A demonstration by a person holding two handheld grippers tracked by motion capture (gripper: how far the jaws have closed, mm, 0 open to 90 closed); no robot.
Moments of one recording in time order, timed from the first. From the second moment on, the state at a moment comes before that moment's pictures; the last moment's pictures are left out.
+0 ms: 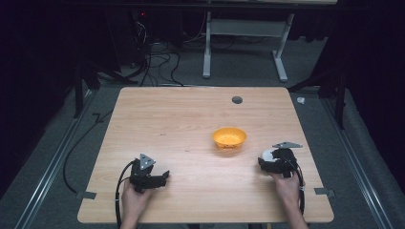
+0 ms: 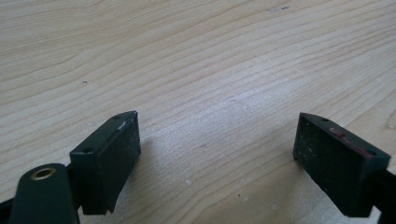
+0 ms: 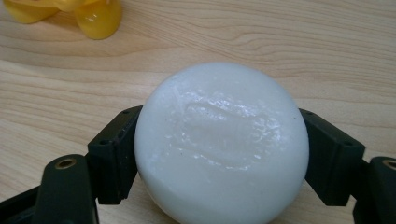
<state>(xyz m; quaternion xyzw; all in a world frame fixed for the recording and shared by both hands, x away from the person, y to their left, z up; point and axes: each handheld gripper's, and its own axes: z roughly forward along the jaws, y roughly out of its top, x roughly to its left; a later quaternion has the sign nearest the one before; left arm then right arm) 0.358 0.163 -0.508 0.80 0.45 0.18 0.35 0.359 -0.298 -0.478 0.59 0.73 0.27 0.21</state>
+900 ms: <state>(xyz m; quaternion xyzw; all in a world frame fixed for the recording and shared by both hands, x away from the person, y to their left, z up) 0.359 0.164 -0.508 0.80 0.45 0.18 0.35 0.353 -0.281 -0.452 0.55 0.75 0.32 0.19</state>
